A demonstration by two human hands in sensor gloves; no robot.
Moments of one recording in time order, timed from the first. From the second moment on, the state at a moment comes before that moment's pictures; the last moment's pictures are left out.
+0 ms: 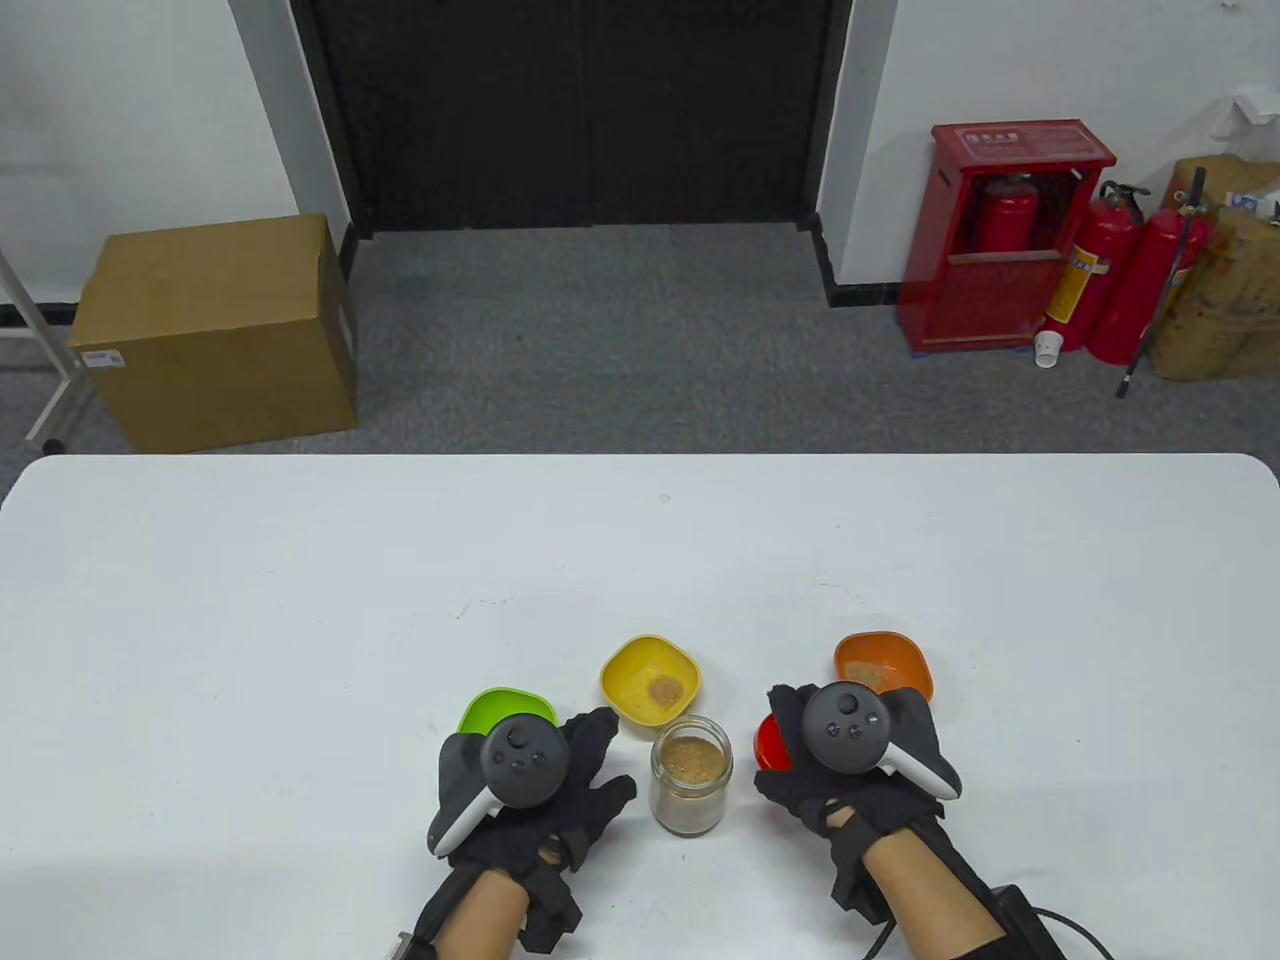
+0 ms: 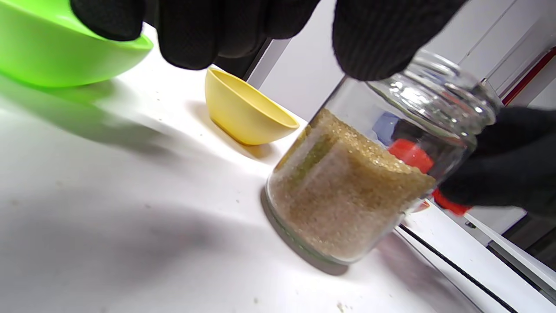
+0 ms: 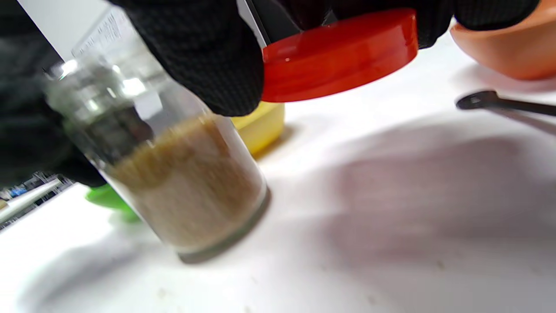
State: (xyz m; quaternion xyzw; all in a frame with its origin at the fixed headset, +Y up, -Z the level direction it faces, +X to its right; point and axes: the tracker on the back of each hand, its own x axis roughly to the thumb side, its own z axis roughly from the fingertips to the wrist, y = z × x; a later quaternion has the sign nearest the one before) left_hand -0.133 -0.729 -0.319 -0.08 -0.15 0.28 0.95; right_hand 0.161 -0.713 -0.339 0.17 0.10 0.95 0.23
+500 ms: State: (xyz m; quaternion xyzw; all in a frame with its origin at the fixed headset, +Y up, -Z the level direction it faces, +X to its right) left_hand -0.105 -0.761 -0.322 -0.19 -0.15 0.39 0.89; right_hand 0.112 -0.671 -0.329 0.29 0.05 0.90 0.32
